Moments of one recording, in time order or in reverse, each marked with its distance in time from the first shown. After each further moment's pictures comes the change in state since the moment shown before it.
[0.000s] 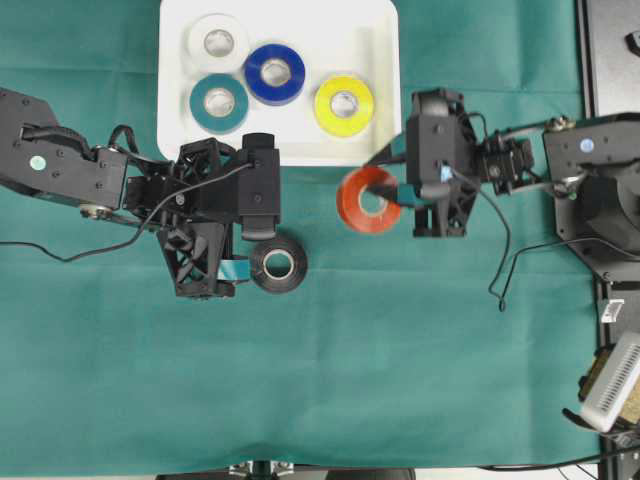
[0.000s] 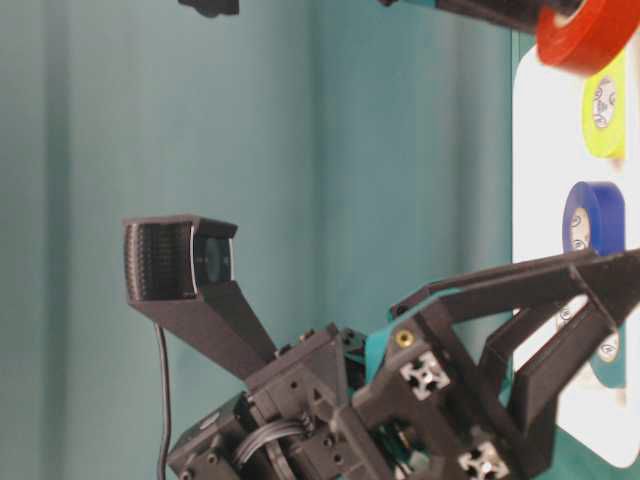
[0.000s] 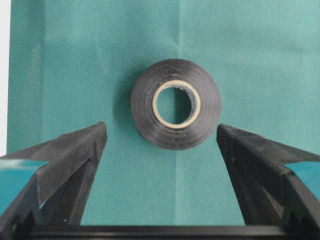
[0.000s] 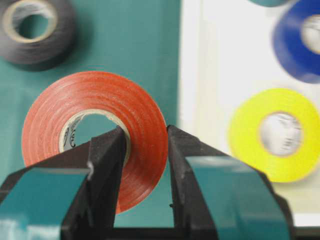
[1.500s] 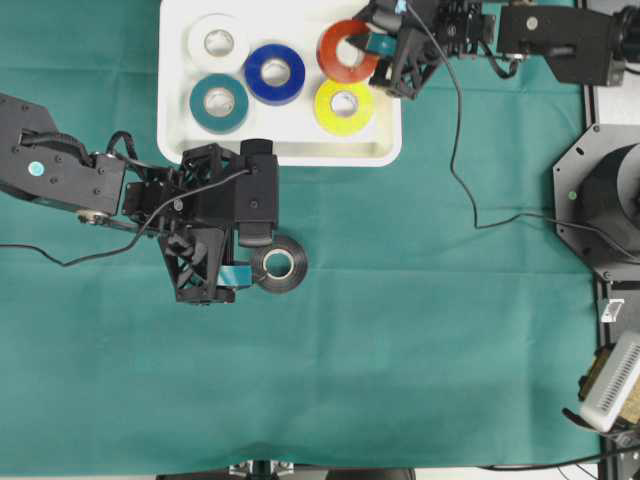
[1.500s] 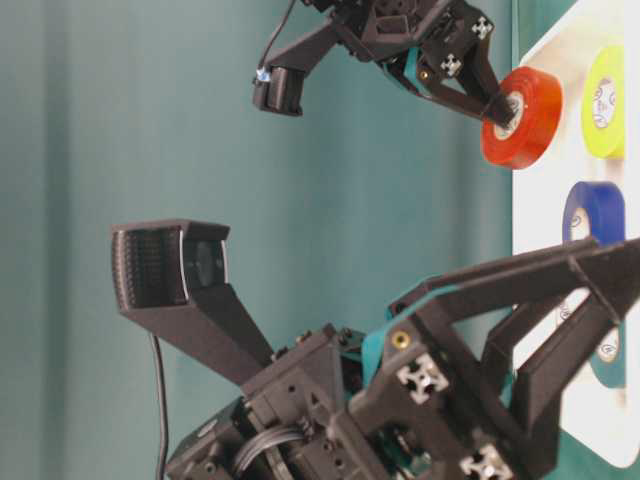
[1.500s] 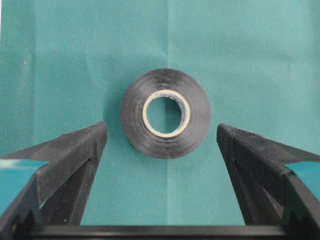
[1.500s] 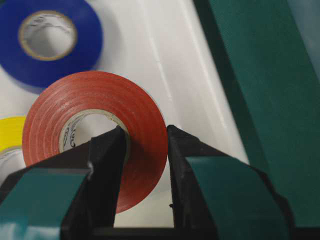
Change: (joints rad) left arm -0.014 0.000 0.009 0.000 -0.041 0.000; right arm -0.482 0.244 -0.156 -0.152 -0.126 -0.006
